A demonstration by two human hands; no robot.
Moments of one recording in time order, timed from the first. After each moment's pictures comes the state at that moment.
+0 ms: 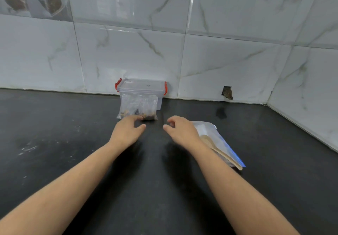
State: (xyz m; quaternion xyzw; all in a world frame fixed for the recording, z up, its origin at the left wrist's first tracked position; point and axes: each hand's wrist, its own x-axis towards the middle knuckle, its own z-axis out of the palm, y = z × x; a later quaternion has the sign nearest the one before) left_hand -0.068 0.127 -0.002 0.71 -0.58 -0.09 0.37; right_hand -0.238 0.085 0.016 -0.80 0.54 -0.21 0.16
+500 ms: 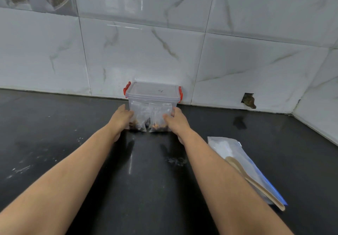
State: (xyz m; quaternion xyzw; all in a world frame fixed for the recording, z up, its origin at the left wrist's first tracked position) left_hand 0.021 0.036 0.001 0.68 -0.39 -0.32 0.53; right_hand -0.145 -0.019 0.002 -0.67 0.50 -0.34 0.43
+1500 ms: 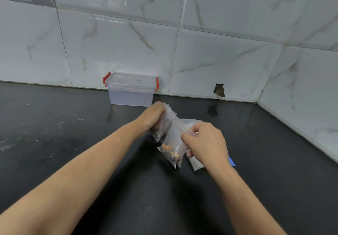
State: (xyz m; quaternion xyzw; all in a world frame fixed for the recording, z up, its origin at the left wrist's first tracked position) left_hand -0.130 0.073 0.020 0.54 -0.56 -0.41 0.48; right_hand -0.297 0.143 0.038 -0.71 0.61 -0.29 0.18
